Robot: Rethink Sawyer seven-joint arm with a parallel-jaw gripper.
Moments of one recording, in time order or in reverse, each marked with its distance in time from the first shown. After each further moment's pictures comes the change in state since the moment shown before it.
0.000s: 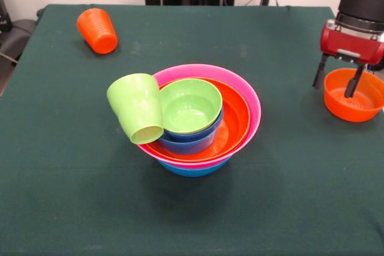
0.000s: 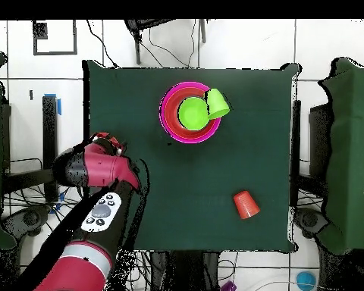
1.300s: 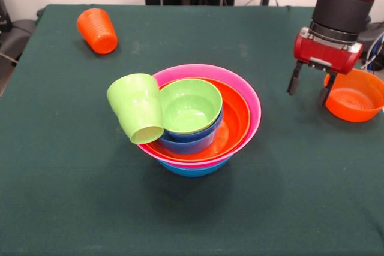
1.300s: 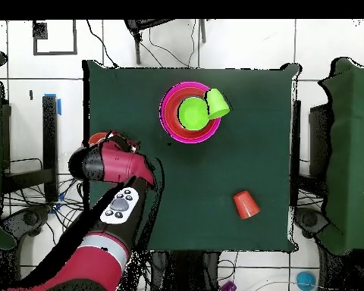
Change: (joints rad) arm -0.058 0.021 -0.004 0.000 0.000 0.000 0.000
